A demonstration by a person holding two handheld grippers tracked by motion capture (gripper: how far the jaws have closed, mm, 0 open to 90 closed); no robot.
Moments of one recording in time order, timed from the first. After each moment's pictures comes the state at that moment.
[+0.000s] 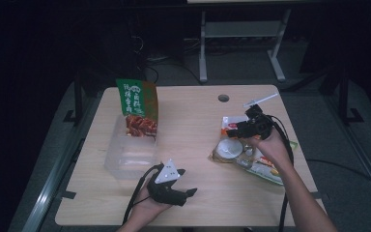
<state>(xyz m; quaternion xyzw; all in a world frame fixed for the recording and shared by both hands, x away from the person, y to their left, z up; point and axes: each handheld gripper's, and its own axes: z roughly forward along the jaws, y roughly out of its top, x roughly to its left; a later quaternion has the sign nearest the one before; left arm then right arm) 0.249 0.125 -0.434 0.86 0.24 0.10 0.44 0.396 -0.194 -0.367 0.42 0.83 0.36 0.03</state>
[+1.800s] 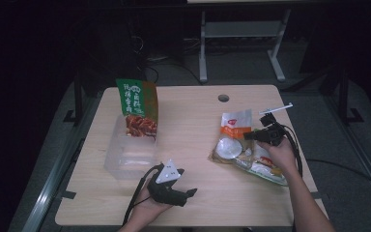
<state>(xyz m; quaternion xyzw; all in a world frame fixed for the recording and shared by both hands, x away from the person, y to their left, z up) 0.251 0.123 -0.438 0.86 0.26 0.10 0.44 0.396 -0.236 -0.407 0.48 0.79 0.38 0.03</state>
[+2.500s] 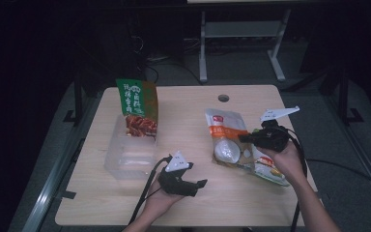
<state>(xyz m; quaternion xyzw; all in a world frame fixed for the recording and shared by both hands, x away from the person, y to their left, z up) 0.276 0.095 -0.439 0.84 0.28 0.08 0.46 0.350 -0.221 -0.367 0.34 0.82 0.45 0.05</state>
